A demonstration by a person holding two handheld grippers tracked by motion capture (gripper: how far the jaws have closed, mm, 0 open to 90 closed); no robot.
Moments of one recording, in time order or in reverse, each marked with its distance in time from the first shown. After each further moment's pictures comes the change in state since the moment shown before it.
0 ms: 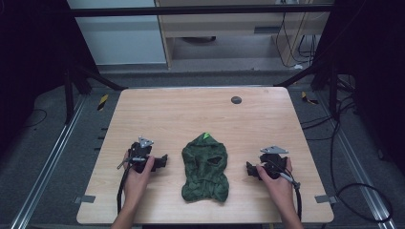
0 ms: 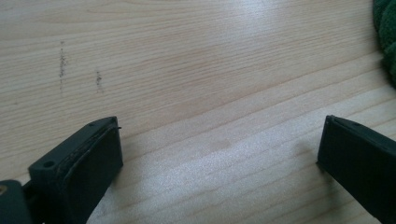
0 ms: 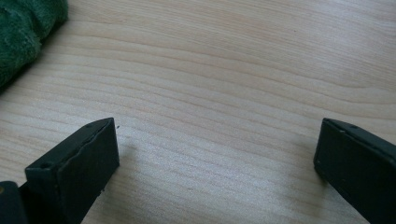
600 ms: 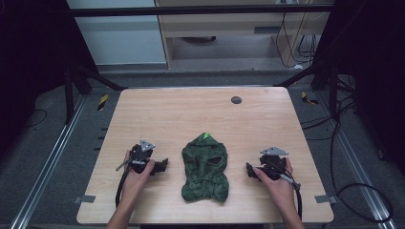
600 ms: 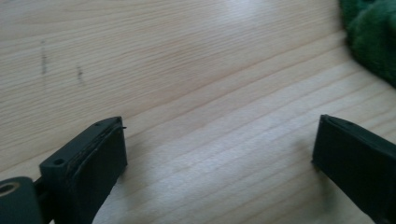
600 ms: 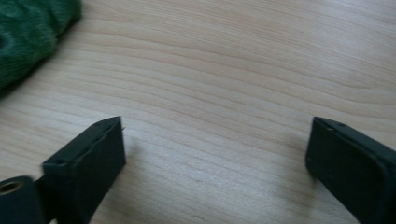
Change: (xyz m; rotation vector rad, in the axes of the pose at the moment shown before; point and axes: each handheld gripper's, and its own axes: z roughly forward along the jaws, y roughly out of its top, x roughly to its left) left arm -0.008 -0.002 -0.010 0.027 -0.061 0.083; right arm 0.003 -0.001 -0.005 -0.005 0.026 -0.035
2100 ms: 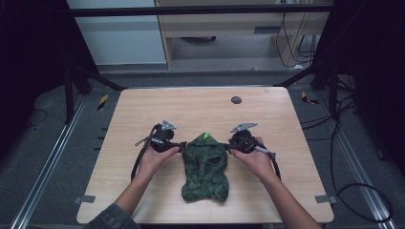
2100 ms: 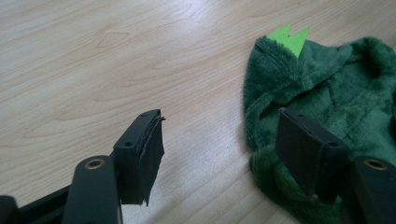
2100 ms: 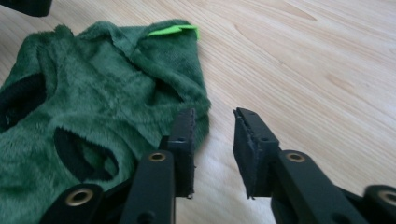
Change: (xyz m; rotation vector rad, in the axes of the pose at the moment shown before) left arm -0.026 0.081 0.022 -0.038 -0.160 0.100; right arm 0.046 0.094 0.039 0.030 0.278 -0.184
